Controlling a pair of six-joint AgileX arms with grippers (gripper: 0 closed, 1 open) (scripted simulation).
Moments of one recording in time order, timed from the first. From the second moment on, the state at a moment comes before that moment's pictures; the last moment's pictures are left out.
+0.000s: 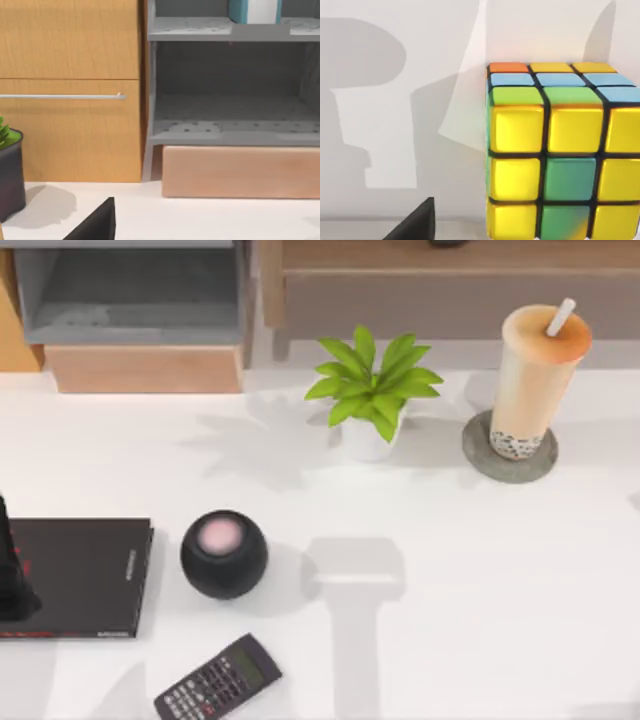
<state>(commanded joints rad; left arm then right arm) 0.00 0.00 0.00 0.00 0.00 0.00 -0.43 1.10 0.68 -1.15 0.00 -0.43</state>
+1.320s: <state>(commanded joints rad) 0.00 0.00 0.00 0.00 0.00 0.00 -0.43 1.15 0.52 -0.94 0.00 -0.42</state>
